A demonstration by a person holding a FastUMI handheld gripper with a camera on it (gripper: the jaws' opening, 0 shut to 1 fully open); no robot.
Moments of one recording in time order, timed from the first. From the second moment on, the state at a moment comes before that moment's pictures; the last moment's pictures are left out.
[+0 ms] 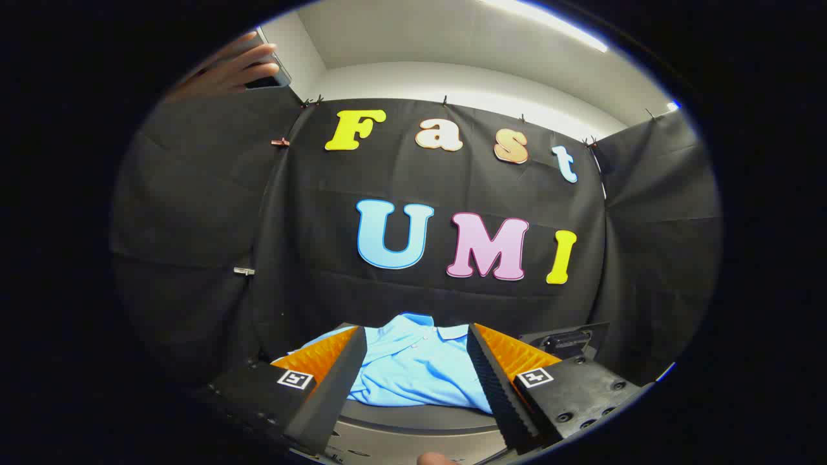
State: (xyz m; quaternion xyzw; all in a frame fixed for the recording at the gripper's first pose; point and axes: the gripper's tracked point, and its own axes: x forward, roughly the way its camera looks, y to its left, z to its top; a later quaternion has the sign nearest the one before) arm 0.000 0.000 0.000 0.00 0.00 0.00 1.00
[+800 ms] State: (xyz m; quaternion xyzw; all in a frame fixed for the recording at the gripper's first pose) arm -0.002 0.006 0.010 -0.02 -0.01 0.00 1.00
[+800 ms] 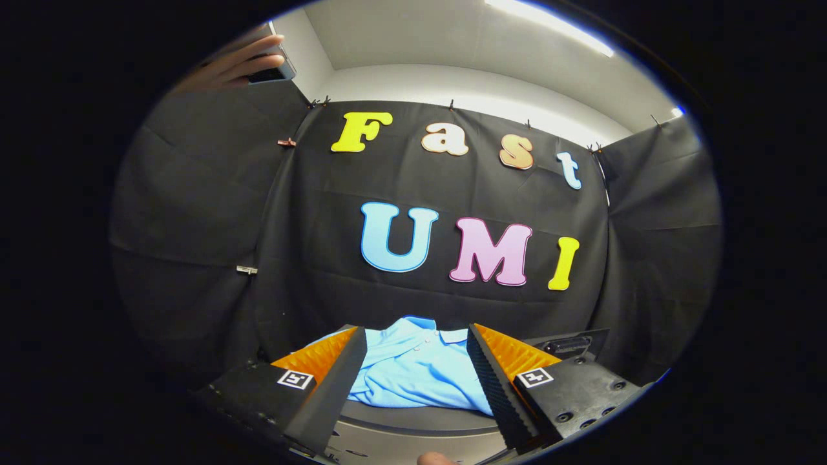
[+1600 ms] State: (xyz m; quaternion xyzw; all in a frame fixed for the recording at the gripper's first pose) arm 0.028 0.003 -0.002 -0.03 0.01 0.01 1.00
